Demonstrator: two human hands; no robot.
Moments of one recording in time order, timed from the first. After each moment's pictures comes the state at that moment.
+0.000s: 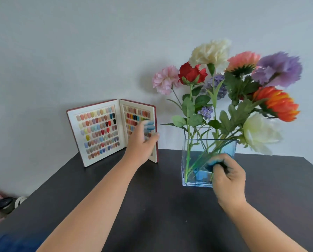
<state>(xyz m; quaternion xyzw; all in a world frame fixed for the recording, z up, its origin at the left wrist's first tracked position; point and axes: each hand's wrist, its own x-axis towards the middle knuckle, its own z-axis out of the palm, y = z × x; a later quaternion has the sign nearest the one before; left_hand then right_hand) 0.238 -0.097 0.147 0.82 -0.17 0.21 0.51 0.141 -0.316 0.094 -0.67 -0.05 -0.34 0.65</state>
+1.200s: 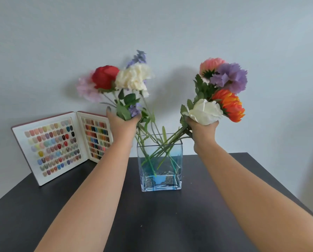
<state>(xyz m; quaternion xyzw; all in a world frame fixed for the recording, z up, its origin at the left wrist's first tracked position) 0.271 -0.212 0.210 0.66 -0.03 0.30 0.69 0.220 -0.422 0.192 -0.50 0.10 -0.31 0.80</state>
